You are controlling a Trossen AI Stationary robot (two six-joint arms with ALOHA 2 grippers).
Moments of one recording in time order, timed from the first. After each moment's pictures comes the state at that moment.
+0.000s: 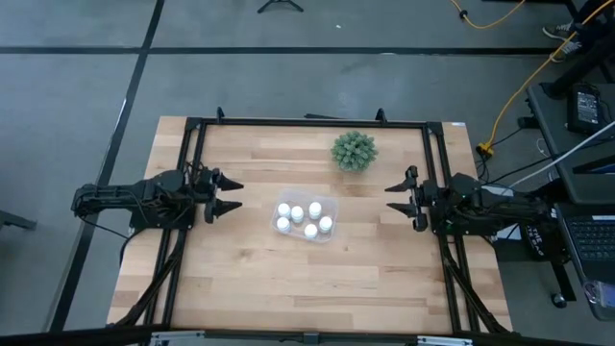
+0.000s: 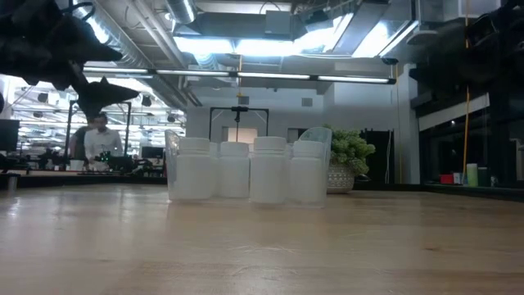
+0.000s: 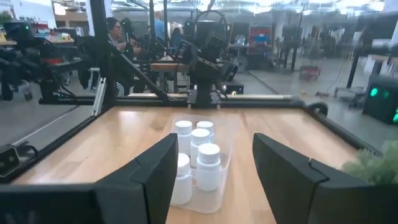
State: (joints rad) left arm 0.05 0.02 0.08 -0.16 -0.02 -0.43; right arm -0.10 0.00 0.01 0.05 -0.14 -0.02
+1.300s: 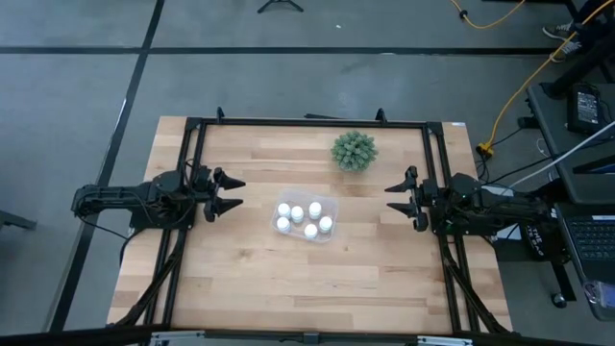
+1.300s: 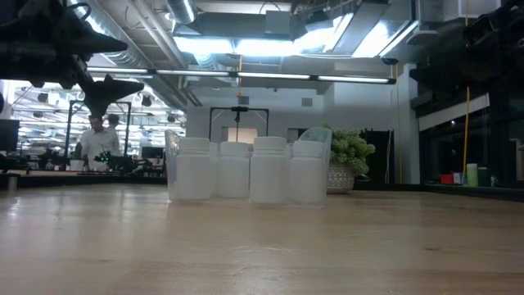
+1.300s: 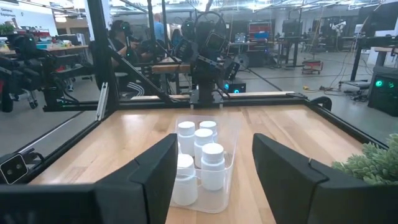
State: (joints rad) left arm 0.05 0.01 0.01 0.02 -0.03 -0.48; right arm -0.10 0.00 0.01 0.05 -0.14 0.05
